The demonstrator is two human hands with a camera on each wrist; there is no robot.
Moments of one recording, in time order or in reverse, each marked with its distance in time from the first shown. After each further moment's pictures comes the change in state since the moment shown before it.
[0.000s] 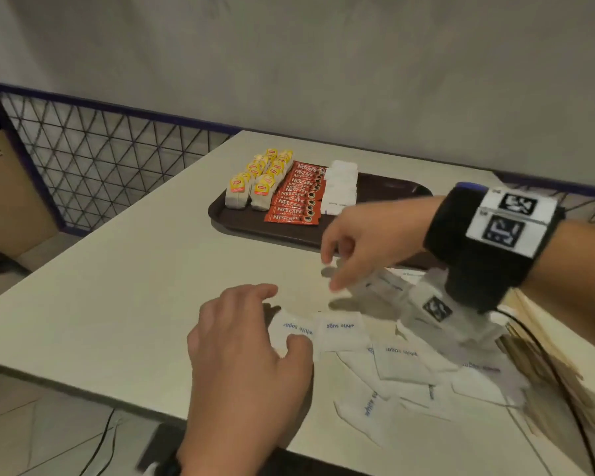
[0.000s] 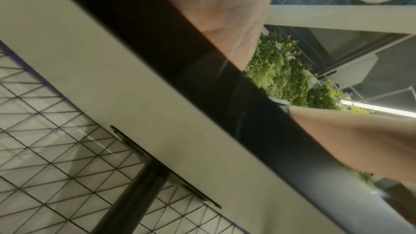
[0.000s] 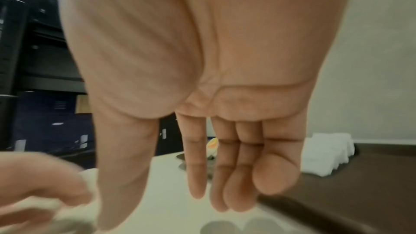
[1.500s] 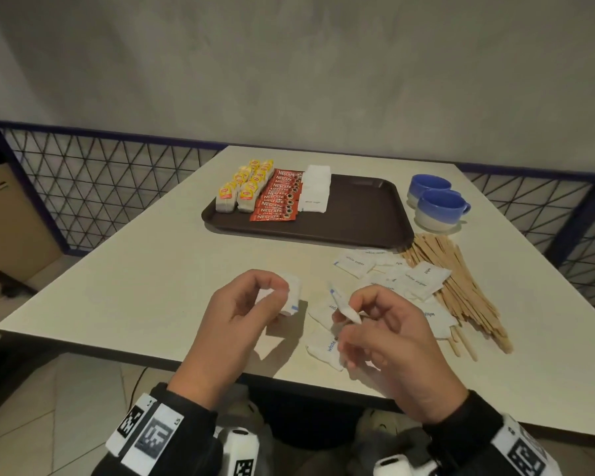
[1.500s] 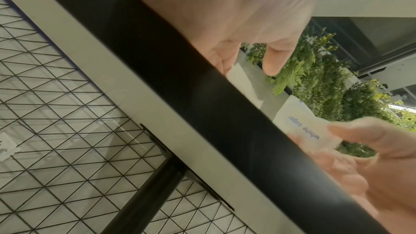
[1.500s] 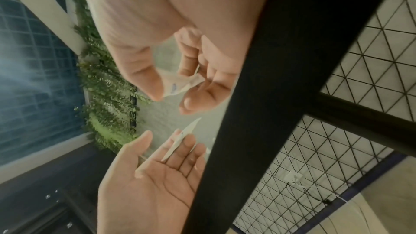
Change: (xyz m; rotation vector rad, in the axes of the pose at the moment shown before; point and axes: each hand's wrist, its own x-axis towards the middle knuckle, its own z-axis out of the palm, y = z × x) left_hand -0.011 0.000 -0.023 -0.679 -0.237 0.125; right_hand -0.116 -0.041 0.174 1.716 0.688 -0.163
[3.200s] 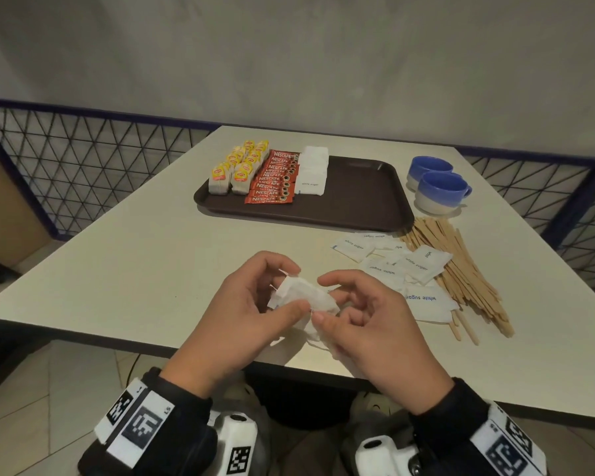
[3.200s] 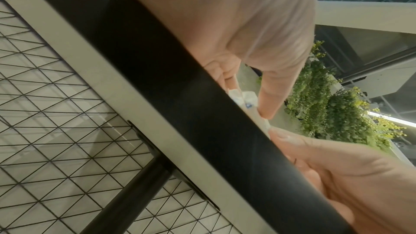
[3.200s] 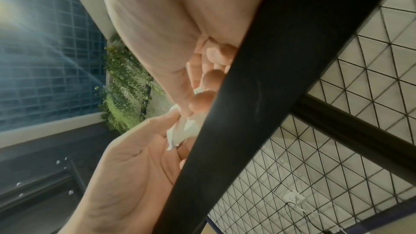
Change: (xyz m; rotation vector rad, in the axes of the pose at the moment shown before) left_hand 0.004 -0.009 0.005 -0.017 -0.172 -0.034; right_hand 0.002 0.008 0.017 -0.361 0.042 -0.054
